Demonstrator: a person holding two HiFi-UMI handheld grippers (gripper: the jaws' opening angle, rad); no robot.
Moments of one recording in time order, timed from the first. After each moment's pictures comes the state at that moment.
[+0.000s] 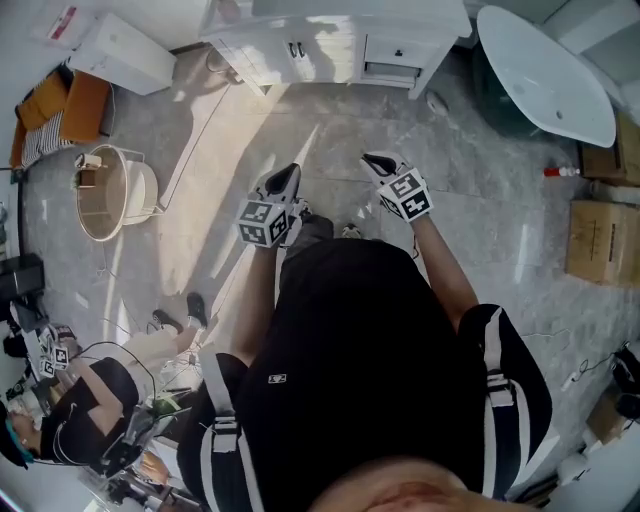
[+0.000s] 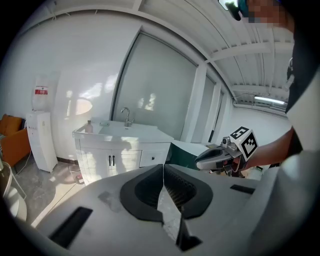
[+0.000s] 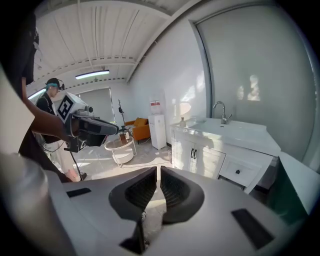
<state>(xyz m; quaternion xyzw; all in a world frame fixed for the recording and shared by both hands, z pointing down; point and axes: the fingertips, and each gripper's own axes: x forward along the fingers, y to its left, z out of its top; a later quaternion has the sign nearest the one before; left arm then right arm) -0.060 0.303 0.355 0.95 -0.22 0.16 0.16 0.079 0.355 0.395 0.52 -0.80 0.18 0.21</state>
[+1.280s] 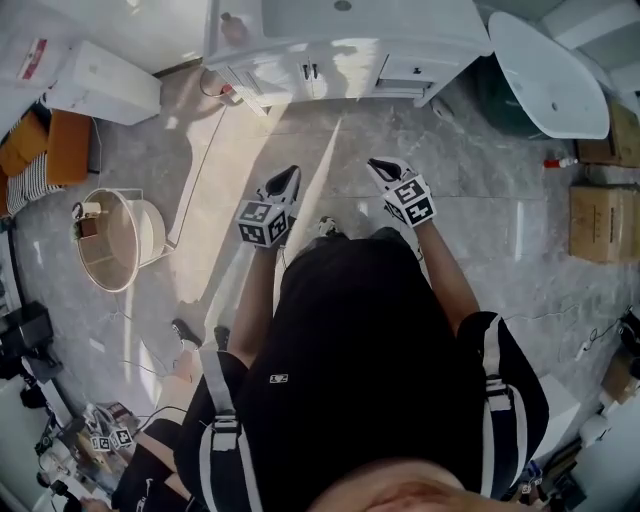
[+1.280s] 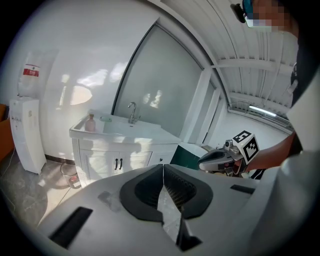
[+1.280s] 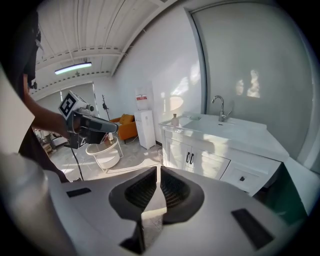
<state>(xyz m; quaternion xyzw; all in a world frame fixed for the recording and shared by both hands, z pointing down) -0.108 0.100 0.383 0.95 -0.15 0.17 0.20 0.034 0.185 0.414 0.58 -0.75 0.22 0.23</state>
